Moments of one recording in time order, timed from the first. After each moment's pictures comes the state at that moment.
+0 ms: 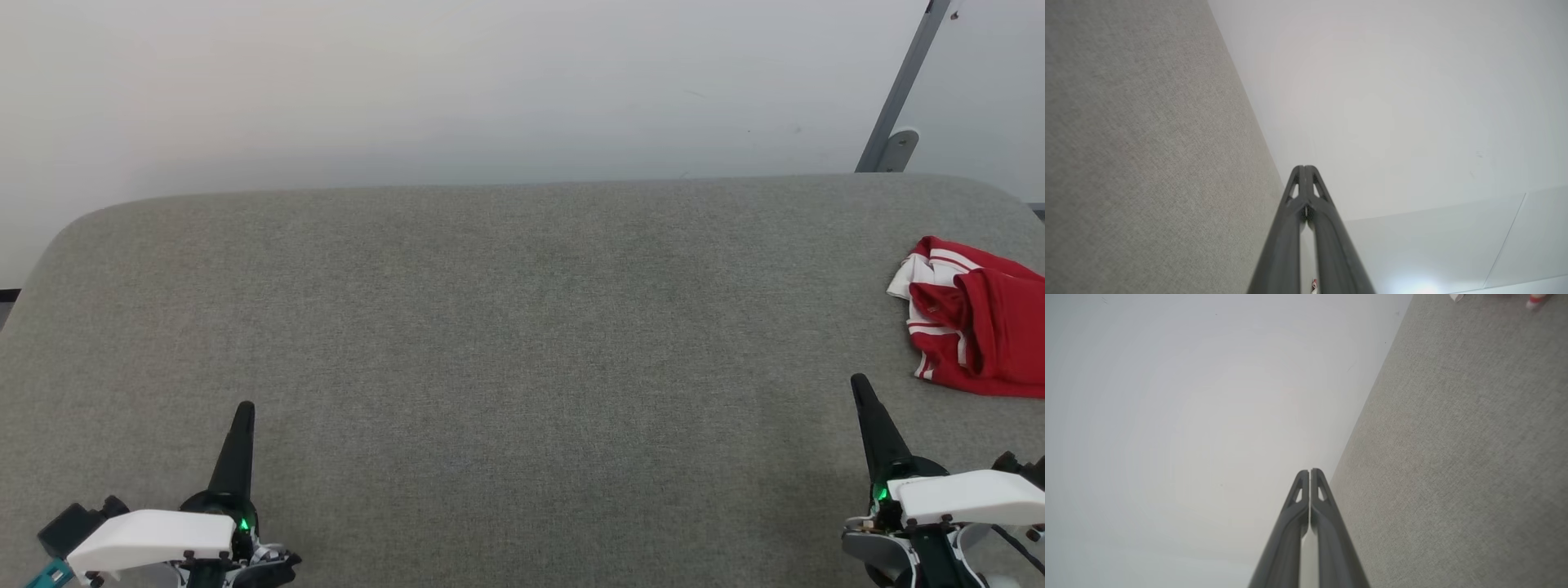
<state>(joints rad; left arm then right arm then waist) -0.04 0.08 0.09 0.22 -1.40 -0.13 0.04 -0.07 -0.05 -0.10 0.24 1.37 0.13 0.06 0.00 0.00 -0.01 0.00</state>
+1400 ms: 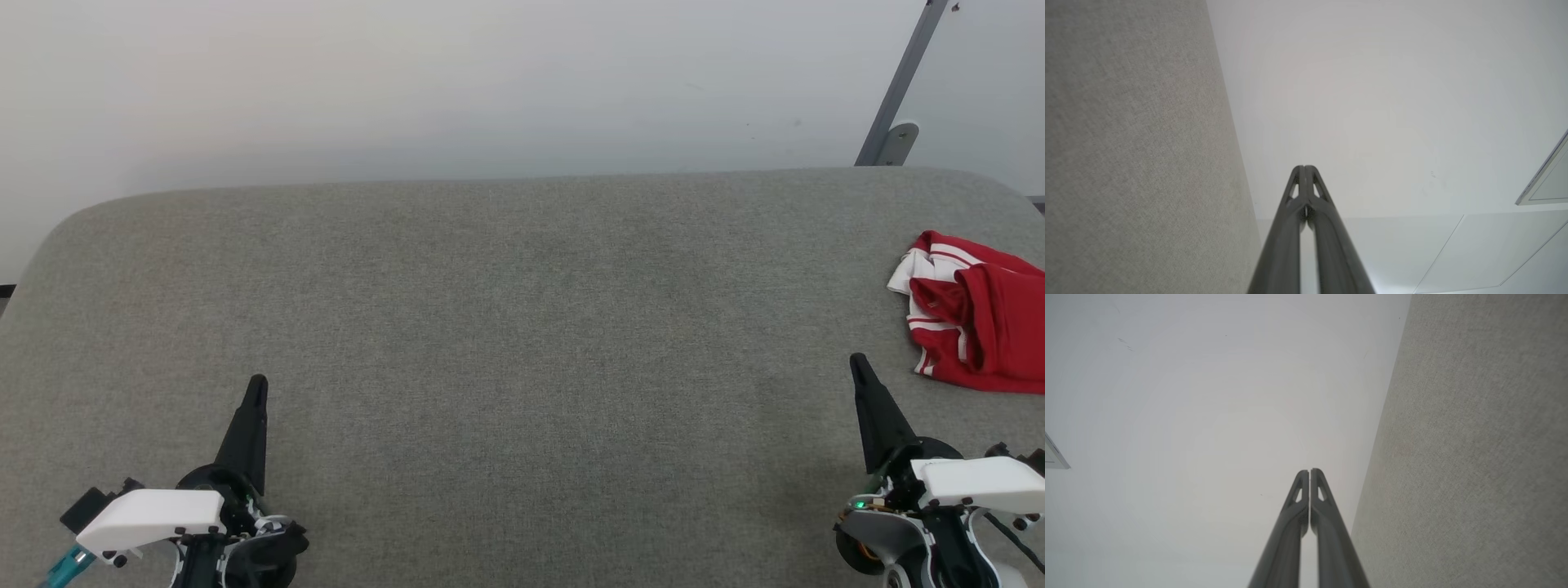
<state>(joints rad) -0.10 0.05 0.11 0.25 -1.62 -0.13 0.11 -0.11 -0.05 -0.11 0.24 1.61 0.13 0.11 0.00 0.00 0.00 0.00</state>
